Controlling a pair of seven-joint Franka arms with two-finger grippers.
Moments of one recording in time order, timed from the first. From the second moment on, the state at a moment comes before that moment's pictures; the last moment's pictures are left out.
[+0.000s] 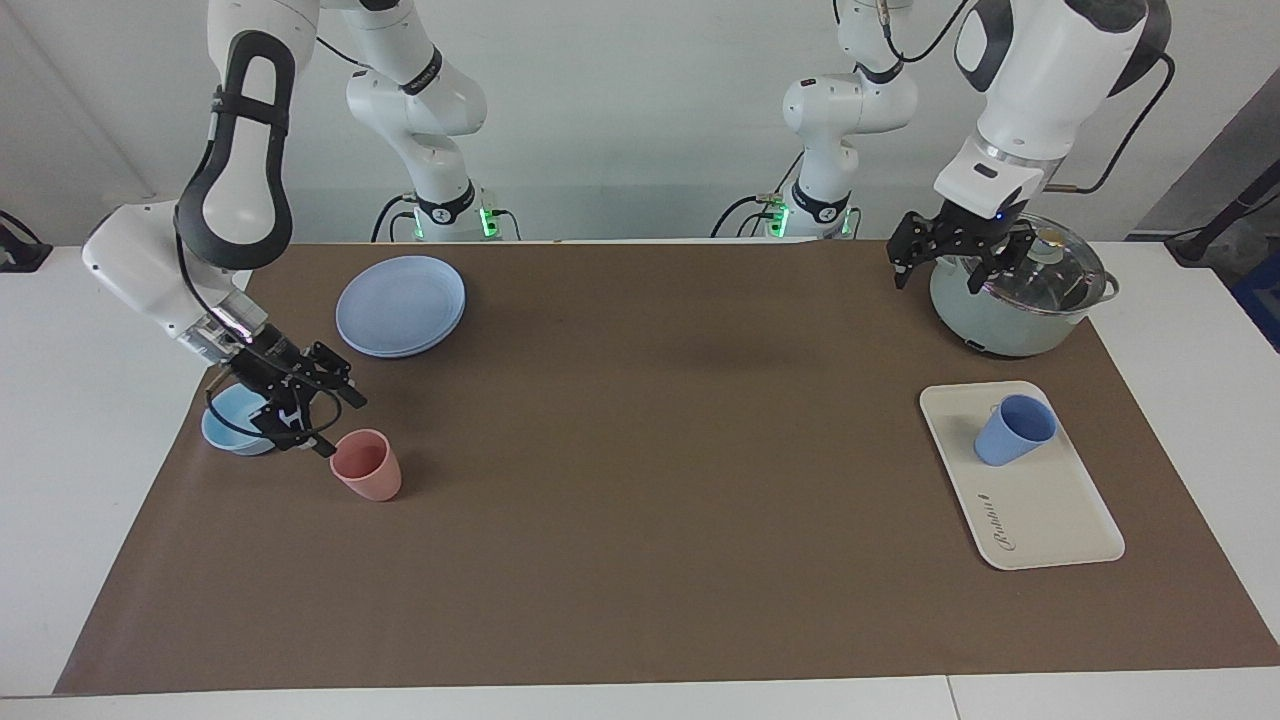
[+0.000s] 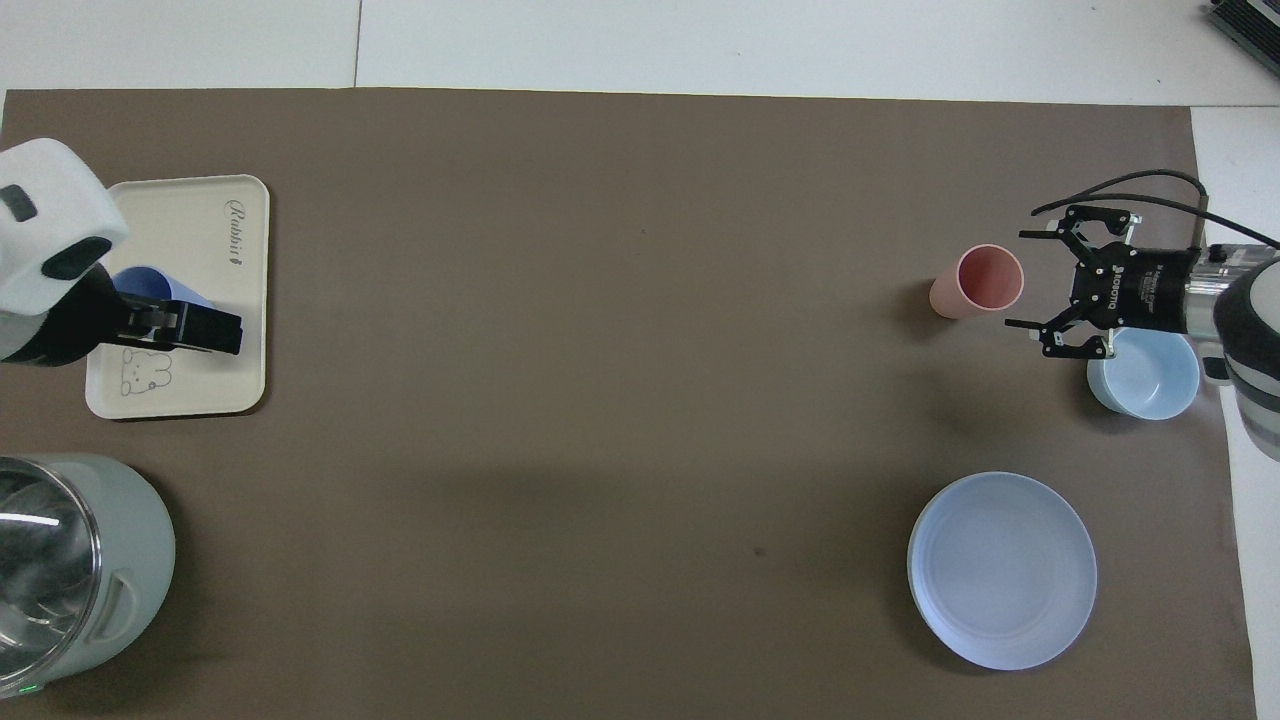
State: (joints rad) left arm 0.01 -0.08 -0.15 -1.66 -0.02 1.63 0.02; right arm -0.15 0.16 -0.05 -1.98 0.80 2.18 0.90
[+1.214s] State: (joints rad) left arm 0.06 -0.07 -0.13 -1.62 -0.02 1.55 0.11; right arm 0.08 -0.02 -0.04 -1.81 0.04 1.83 0.21
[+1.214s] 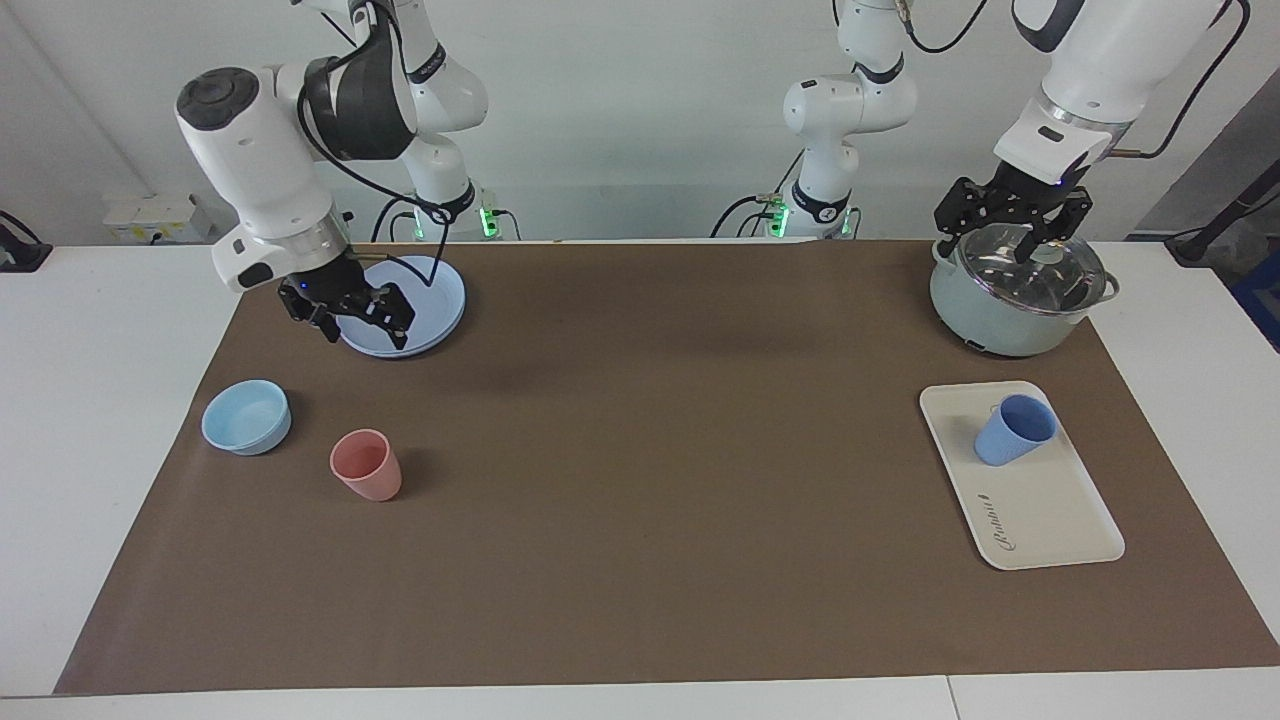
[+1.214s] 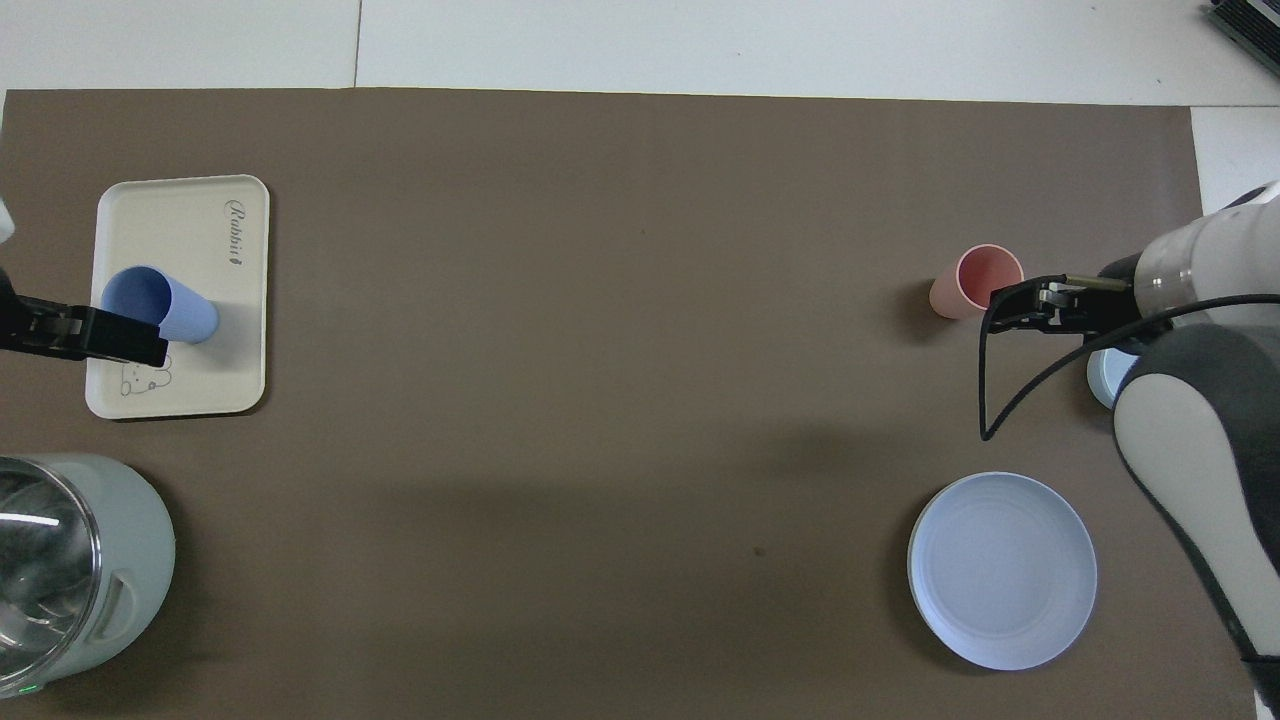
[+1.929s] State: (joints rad) left arm 0.06 -0.08 -0.13 -1.63 0.00 1.56 0.13; right arm 0.07 -0.01 -0.05 -1.54 0.02 1.56 0.20
